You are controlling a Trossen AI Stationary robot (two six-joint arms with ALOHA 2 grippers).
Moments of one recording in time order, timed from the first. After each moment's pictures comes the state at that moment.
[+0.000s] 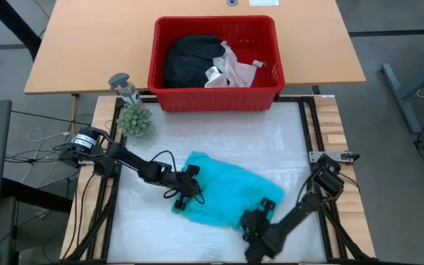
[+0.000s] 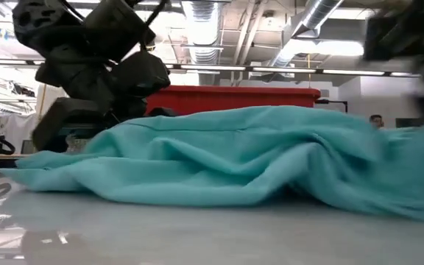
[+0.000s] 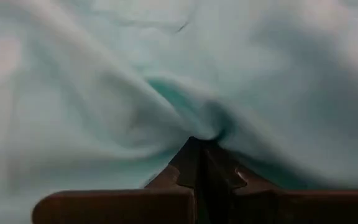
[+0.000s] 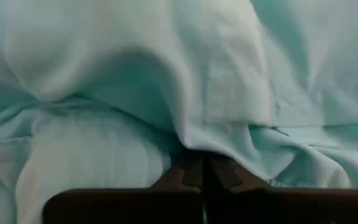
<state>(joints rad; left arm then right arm) -0.20 1.79 0.67 0.26 -0.03 0.16 0.74 2.21 1.51 -1.17 0.60 1.26</state>
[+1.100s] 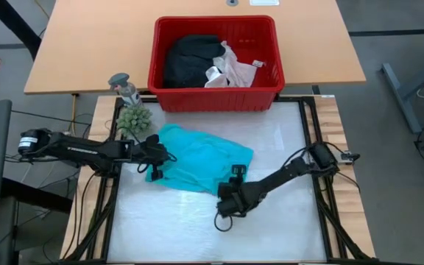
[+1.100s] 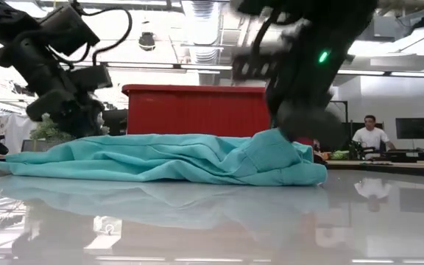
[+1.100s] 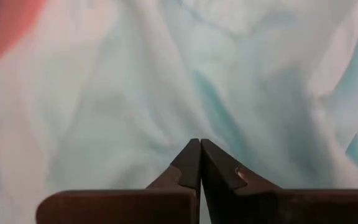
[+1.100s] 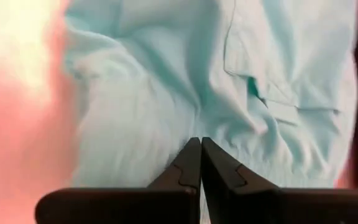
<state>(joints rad) 0.09 0.98 0.32 -0.13 -0.18 -0.01 0.41 2.04 1.43 -0.89 0.69 0.41</state>
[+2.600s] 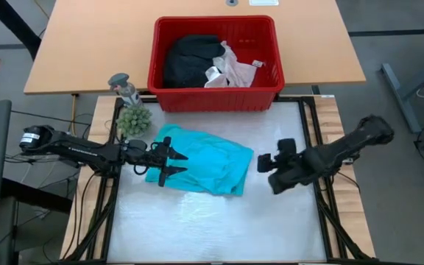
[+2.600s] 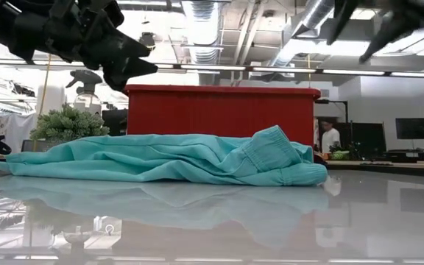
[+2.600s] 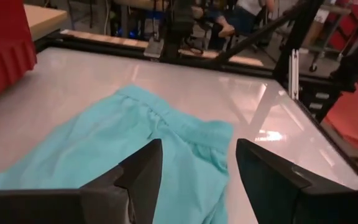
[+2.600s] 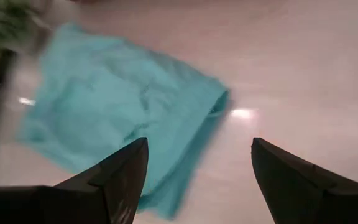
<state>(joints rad) -0.03 1.03 0.33 0.55 0.00 -0.18 0.47 1.30 1.16 -1.18 0.67 1.91</state>
